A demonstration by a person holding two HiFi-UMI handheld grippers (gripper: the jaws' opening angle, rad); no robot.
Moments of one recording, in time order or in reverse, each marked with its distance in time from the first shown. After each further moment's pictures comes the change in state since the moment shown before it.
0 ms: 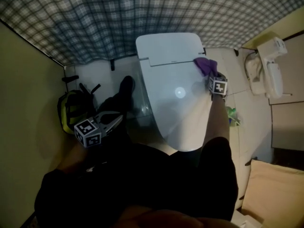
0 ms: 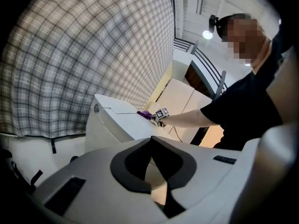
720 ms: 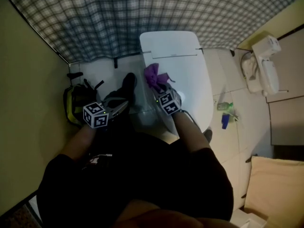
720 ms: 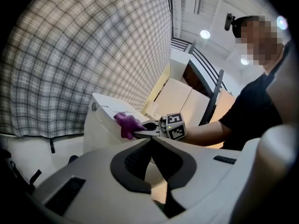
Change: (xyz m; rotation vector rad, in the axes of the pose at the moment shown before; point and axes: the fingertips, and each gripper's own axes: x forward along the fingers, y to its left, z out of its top) left arm -0.005 -0.014 -0.015 0.019 -0.010 -0.008; right arm -0.176 0.376 0.008 -0.380 -0.311 0.577
